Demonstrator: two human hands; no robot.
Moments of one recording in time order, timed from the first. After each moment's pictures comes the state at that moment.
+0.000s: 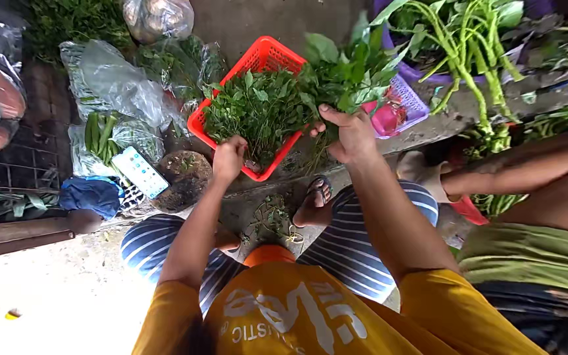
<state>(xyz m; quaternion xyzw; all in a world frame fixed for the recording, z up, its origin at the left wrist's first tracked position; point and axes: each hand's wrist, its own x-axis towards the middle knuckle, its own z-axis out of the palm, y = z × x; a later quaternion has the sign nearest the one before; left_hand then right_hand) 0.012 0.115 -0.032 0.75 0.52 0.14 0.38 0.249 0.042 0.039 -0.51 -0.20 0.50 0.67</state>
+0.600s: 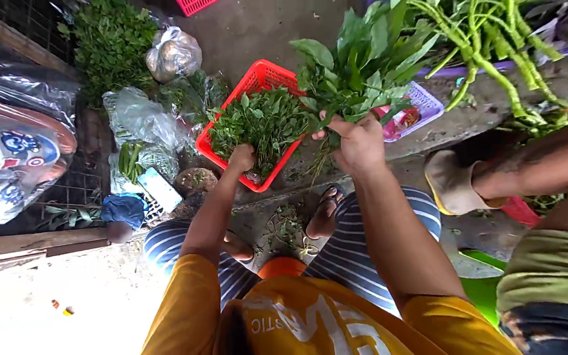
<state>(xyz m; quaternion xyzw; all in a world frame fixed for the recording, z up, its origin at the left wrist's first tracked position) 0.074 0.163 -0.054 0.75 0.55 -0.12 0.34 0.272 0.014 0.064 -0.51 -0.26 0.41 0.71</state>
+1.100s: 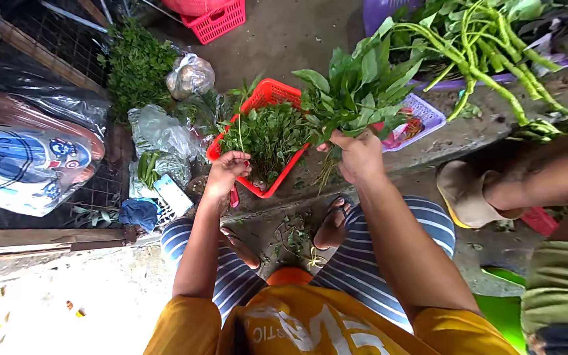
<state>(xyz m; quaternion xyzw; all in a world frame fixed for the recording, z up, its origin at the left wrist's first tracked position) 0.019 0.078 0.056 0.59 0.49 0.27 0.58 0.277 -0.007 0.063 -0.54 -0.24 0.41 0.69</state>
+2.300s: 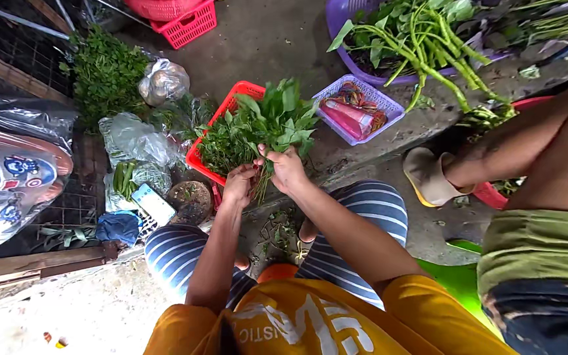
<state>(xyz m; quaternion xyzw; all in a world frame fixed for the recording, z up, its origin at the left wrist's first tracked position) 0.096 0.038 0.031 0.39 0.54 0.30 0.69 0.207 0.006 0.046 -0.44 -0.12 0.55 0.70</state>
